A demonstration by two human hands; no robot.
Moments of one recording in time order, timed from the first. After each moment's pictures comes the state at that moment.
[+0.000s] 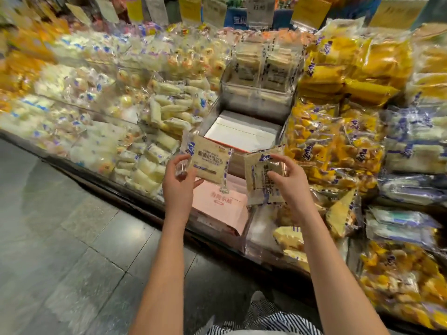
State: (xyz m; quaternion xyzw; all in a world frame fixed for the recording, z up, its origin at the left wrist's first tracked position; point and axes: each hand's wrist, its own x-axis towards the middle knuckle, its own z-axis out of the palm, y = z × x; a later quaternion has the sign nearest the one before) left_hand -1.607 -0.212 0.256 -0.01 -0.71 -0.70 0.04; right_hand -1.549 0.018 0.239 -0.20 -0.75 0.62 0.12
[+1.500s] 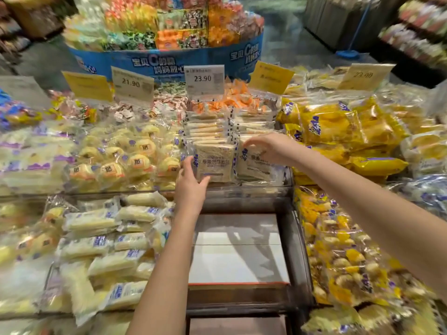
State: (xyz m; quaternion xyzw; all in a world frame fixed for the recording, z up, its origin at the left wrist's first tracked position) left_hand -2.065 -0.004 0.229 -0.22 -0.88 -0.41 -0.07; right_hand -1.955 0.209 0.320 -0.12 -0.99 0.10 0.00
